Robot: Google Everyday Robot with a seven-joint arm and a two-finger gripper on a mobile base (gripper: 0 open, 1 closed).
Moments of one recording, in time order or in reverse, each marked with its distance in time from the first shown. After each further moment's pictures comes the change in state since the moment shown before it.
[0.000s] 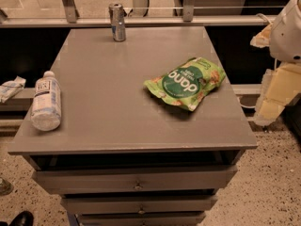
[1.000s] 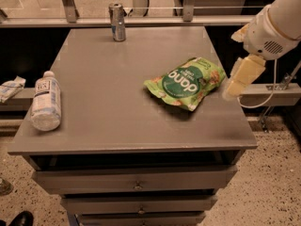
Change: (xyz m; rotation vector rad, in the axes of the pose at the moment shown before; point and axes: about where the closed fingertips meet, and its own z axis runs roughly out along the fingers) arm -0.020 -0.082 0.067 0.045 -0.189 0.068
